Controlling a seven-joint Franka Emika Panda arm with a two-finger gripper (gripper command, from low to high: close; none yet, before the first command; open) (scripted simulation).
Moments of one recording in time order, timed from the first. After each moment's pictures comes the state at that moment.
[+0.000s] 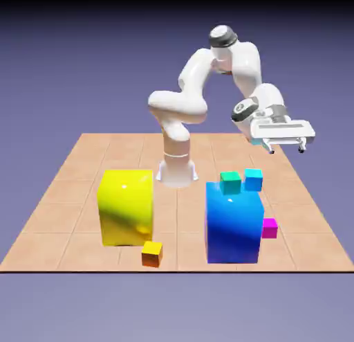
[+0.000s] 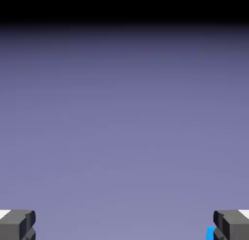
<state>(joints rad) -0.60 -1.01 1.57 -2.74 0.23 3.36 1.79</state>
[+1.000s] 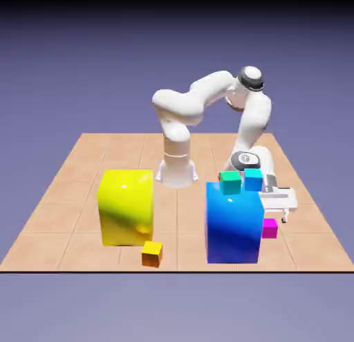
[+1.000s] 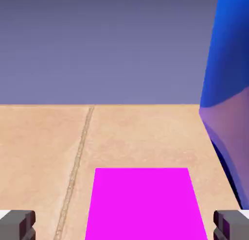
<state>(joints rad) -0.91 -1.40 2.08 -2.60 -0.18 3.55 2.70</state>
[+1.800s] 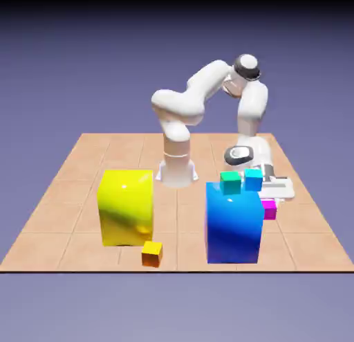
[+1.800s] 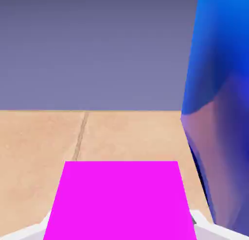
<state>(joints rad) -0.80 -1.09 2.06 -2.68 0.35 3.41 2.05</state>
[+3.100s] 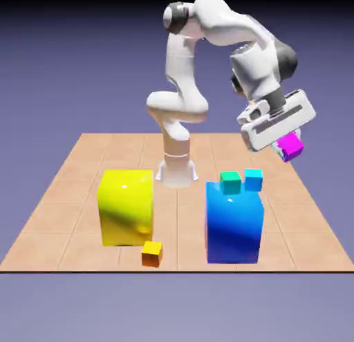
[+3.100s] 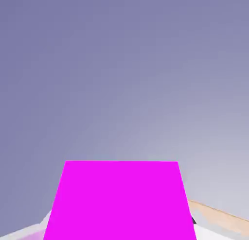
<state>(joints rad) -0.34 -0.11 0.73 -2.17 0.75 2.38 0.35</state>
